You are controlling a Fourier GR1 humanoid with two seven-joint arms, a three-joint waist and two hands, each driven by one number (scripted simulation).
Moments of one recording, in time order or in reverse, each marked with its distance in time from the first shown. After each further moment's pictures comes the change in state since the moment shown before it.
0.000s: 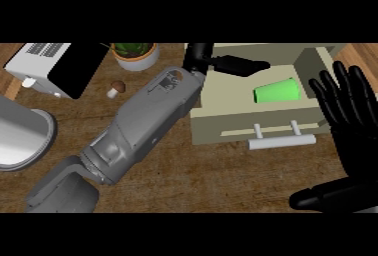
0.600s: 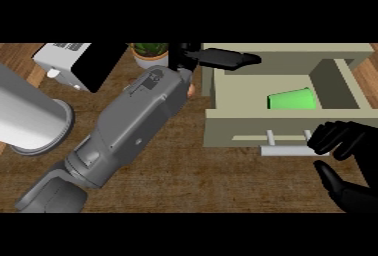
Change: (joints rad) left arm 0.093 0.053 0.102 -0.170 0.070 -0.031 -0.017; right arm 0.075 -0.101 -0.016 -0.081 -0.012 0.105 0.029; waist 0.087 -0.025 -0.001
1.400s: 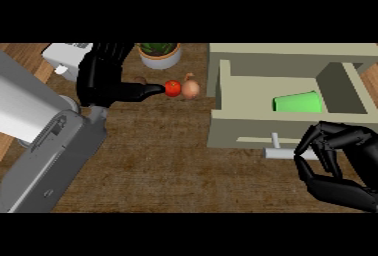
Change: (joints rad) left arm 0.537 0.331 0.058 -0.613 0.029 -0.009 0.139; right arm -0.004 -0.080 0.064 0.076 0.280 0.045 -0.015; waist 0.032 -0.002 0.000
